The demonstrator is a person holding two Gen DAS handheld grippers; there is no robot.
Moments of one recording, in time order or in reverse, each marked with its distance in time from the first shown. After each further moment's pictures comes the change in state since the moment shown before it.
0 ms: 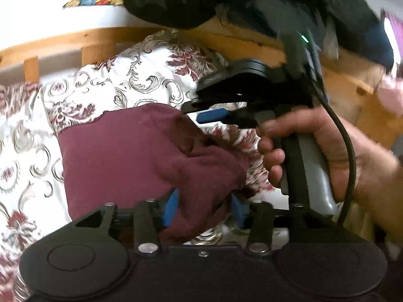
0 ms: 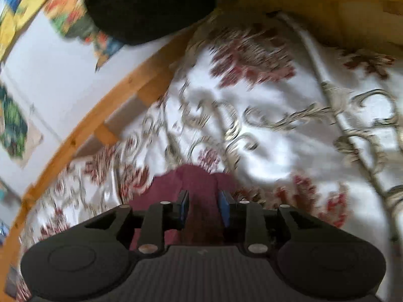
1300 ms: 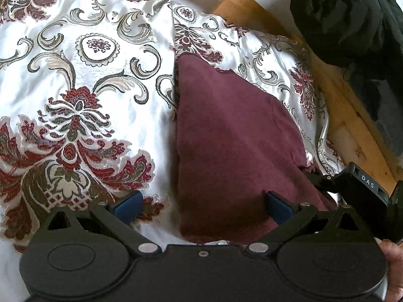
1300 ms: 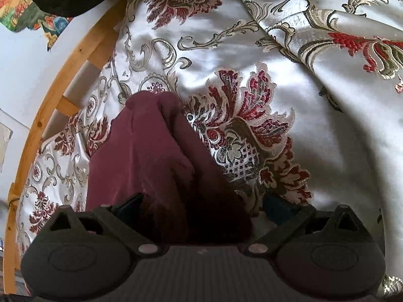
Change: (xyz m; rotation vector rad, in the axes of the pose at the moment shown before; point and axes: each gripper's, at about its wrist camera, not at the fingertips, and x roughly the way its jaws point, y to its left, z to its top) left arm -0.001 0.121 -0.053 -0.632 0.031 0.093; right arm -0.020 -0.025 -0.058 0.178 0.222 -0.159
